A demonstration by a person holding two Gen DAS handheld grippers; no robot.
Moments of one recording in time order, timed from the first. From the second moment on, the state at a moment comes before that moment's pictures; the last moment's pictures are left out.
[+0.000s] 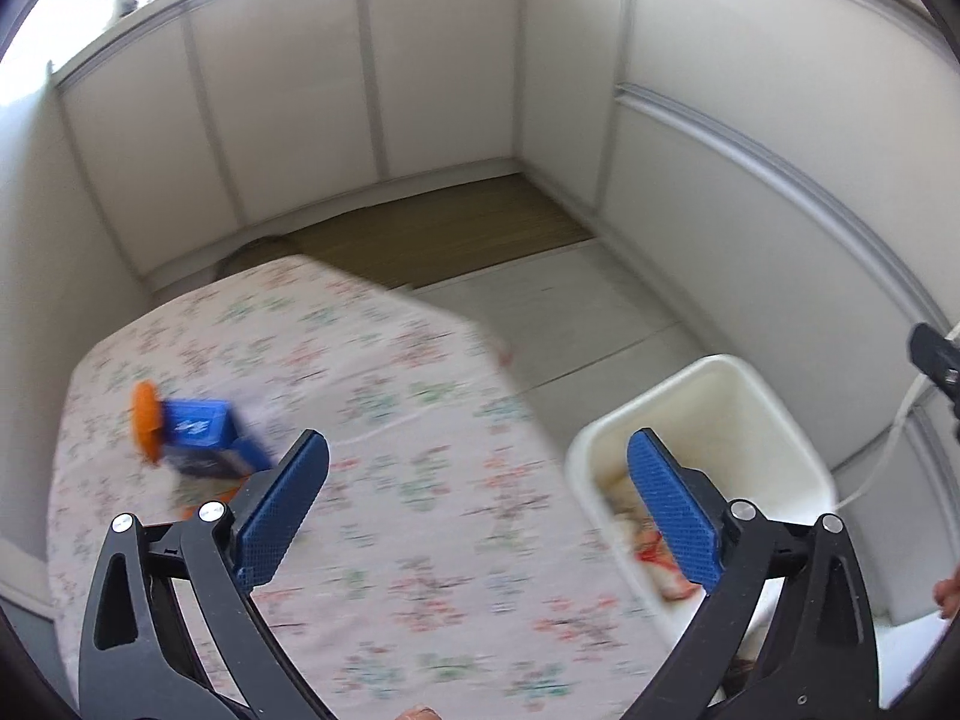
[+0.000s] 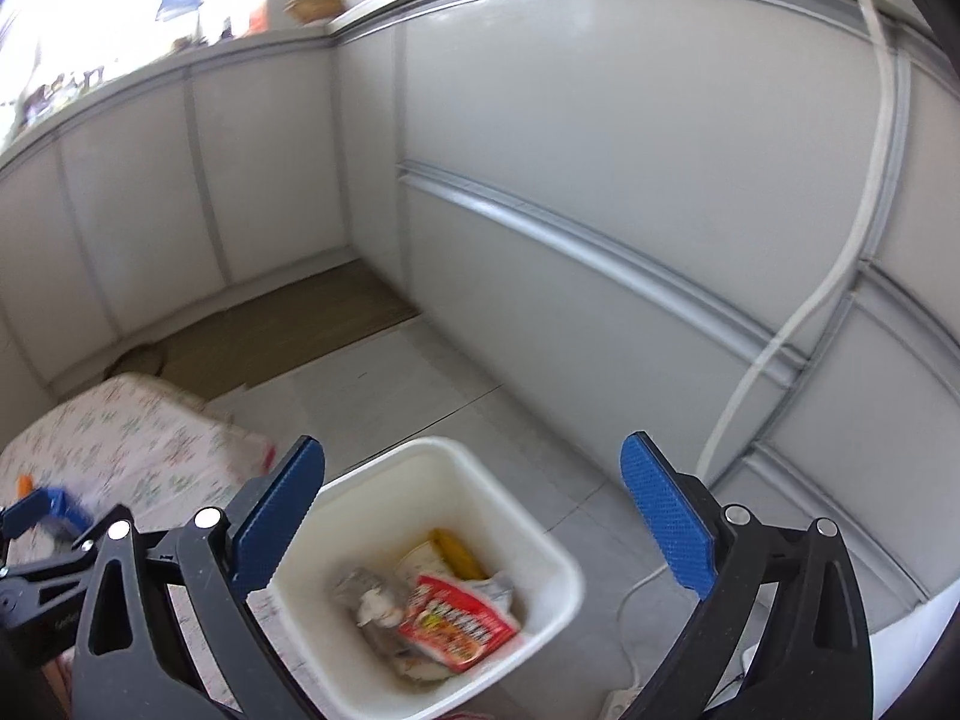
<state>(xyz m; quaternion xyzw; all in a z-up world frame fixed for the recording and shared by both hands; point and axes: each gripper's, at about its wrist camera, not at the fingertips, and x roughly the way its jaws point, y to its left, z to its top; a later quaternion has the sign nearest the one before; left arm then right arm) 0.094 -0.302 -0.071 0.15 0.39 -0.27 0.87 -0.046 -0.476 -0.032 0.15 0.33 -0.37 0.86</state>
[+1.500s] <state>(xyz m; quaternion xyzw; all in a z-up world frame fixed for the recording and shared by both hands) 0.267 -0.088 -0.126 -0.05 0.49 -0.10 0.87 0.083 -0.316 -0.089 -0.01 0.45 -0.18 0.88</state>
